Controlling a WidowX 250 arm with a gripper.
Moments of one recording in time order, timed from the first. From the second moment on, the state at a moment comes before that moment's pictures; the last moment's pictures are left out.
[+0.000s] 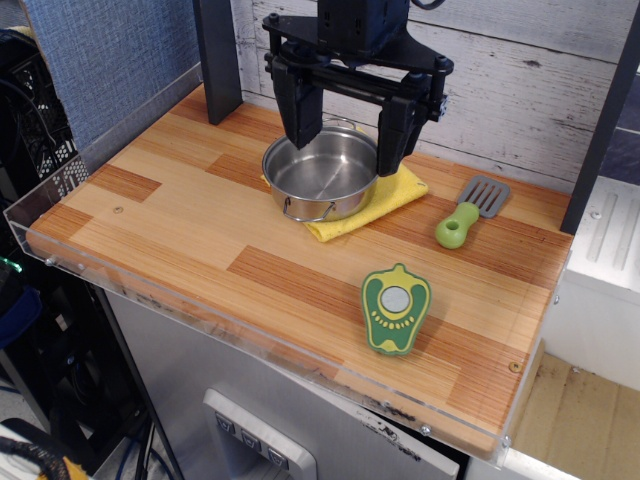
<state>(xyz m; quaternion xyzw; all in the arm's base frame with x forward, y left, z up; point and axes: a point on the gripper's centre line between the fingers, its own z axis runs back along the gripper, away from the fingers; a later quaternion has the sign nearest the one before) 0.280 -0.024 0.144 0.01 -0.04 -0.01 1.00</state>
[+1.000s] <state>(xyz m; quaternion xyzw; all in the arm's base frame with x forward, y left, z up) 0.360 -0.040 0.107 0.00 -0.04 -0.04 1.00</state>
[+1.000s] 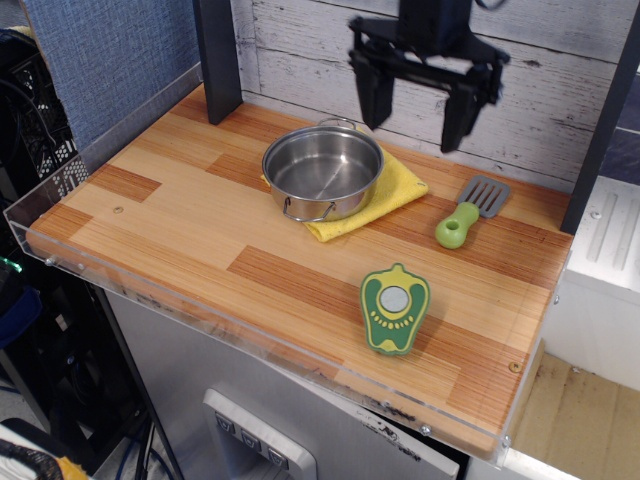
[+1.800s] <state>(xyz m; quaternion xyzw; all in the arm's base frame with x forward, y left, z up) 0.362 -0.065 0.050 0.03 0.02 -0.06 1.00</state>
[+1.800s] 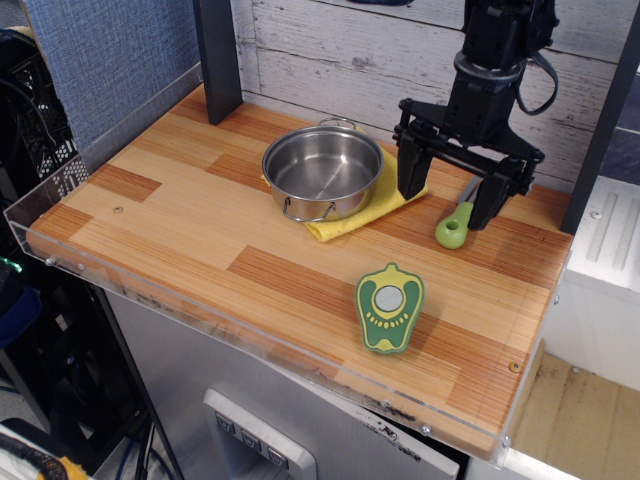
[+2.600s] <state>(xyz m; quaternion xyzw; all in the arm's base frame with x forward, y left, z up) 0.369 -0.058 0.024 0.04 0.01 -0.04 1.00</state>
